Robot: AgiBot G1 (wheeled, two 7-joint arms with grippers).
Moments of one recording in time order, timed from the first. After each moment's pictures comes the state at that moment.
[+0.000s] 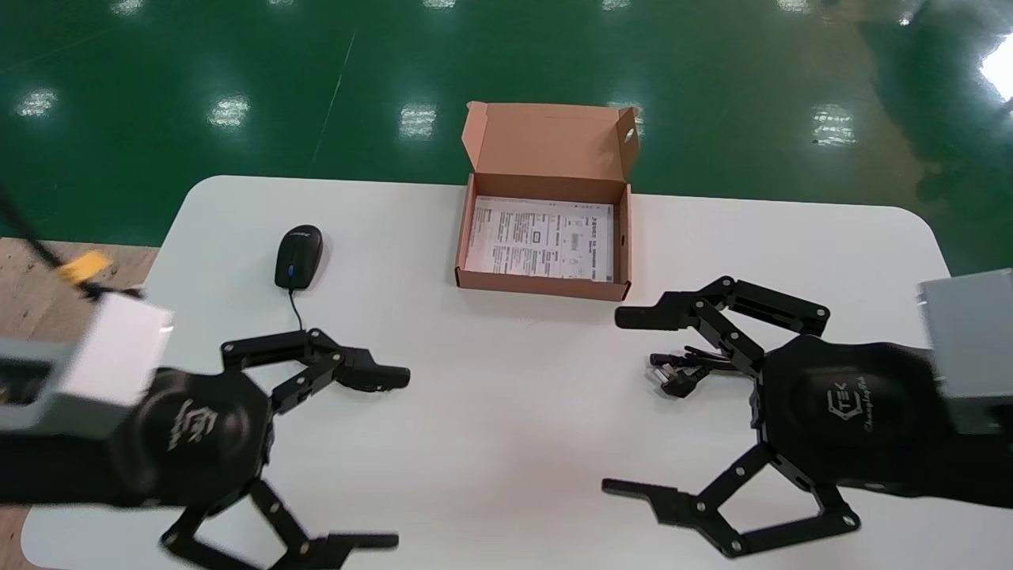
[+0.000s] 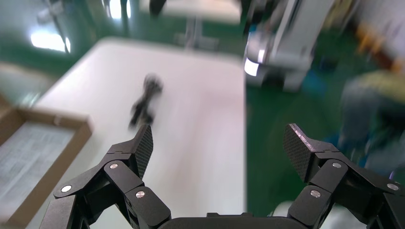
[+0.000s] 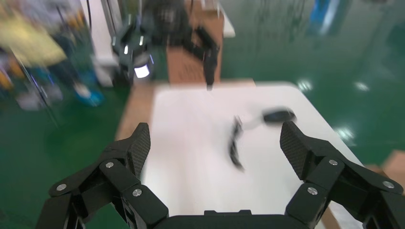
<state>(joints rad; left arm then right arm) -1.29 0.63 0.43 -1.25 0.98 1.56 -0.22 1.15 -0.62 -0.31 1.23 -0.89 -1.52 0.05</state>
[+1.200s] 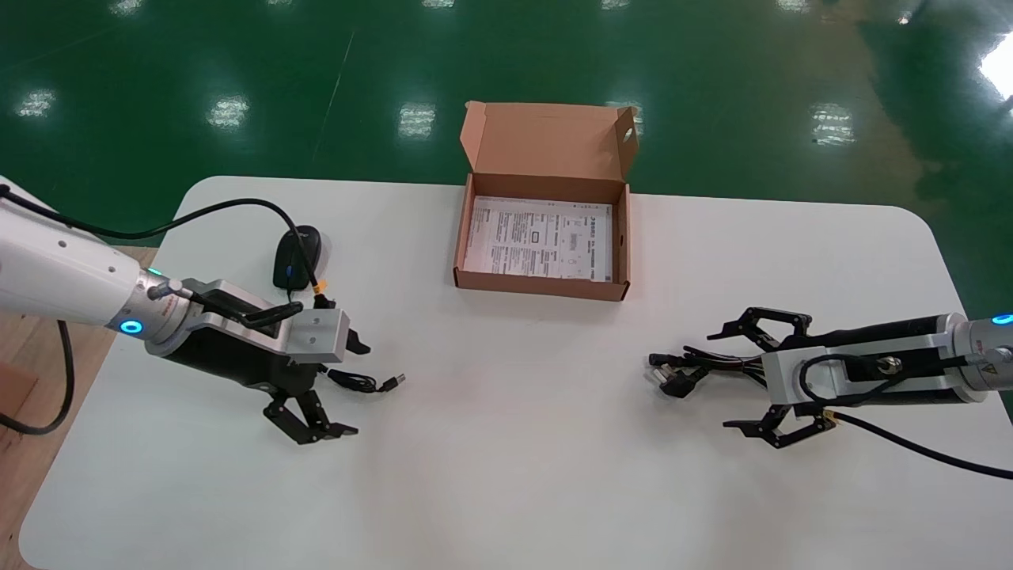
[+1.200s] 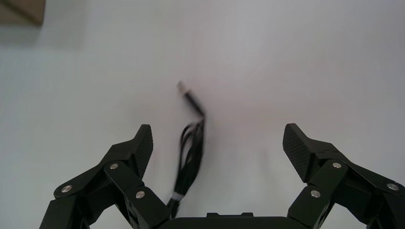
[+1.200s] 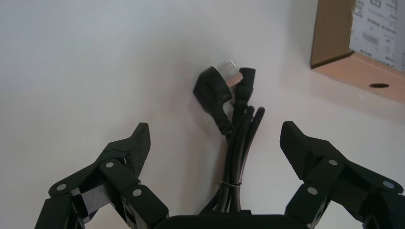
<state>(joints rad) -1.76 1.11 0.92 -0.22 1.59 1.44 0.38 1.63 -0.93 -0.61 0.25 -1.62 -1.41 -0.86</state>
